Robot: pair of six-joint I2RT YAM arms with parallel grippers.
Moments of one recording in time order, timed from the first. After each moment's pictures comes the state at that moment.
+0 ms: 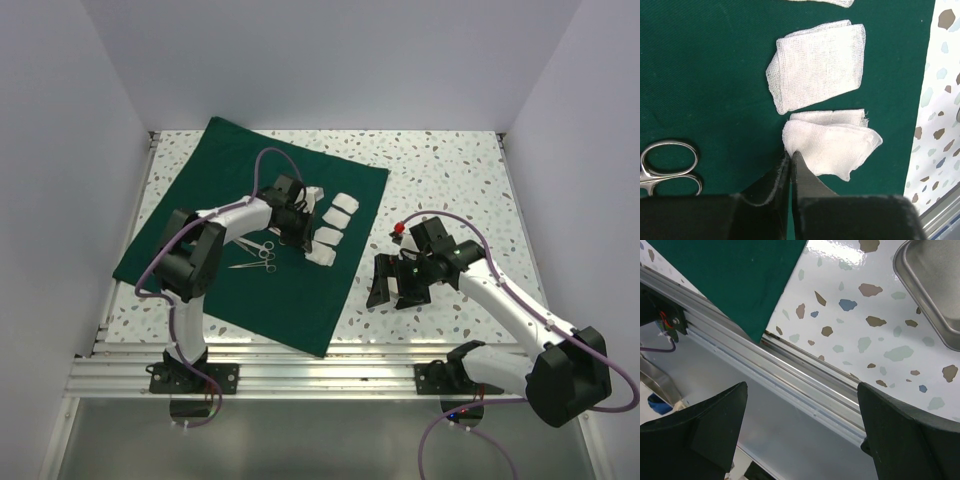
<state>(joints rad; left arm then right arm) -0.49 1.98 1.31 -0.44 0.34 -0.20 0.44 1.14 0.80 -0.84 -0.46 0.43</state>
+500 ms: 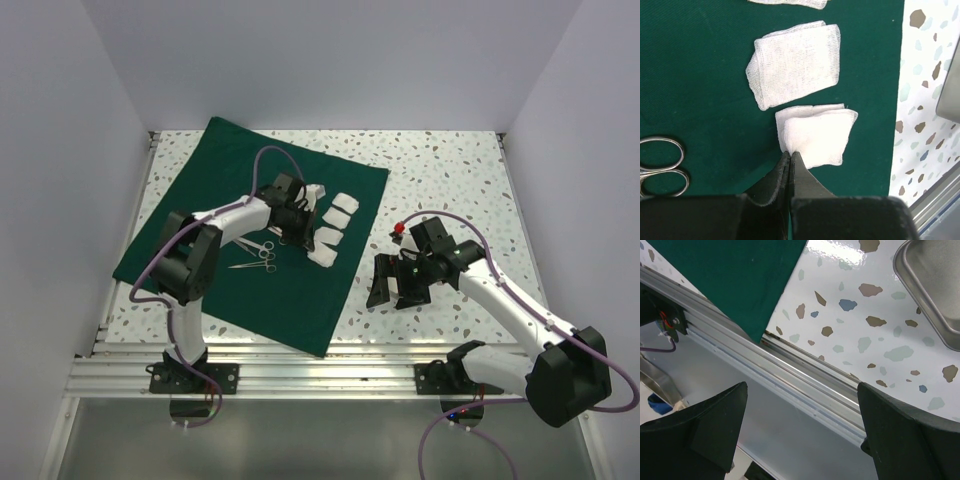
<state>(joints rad) -0.50 1.95 1.31 -0.44 0.37 -0.21 0.44 1.14 0.80 -0.84 -0.46 0.43</state>
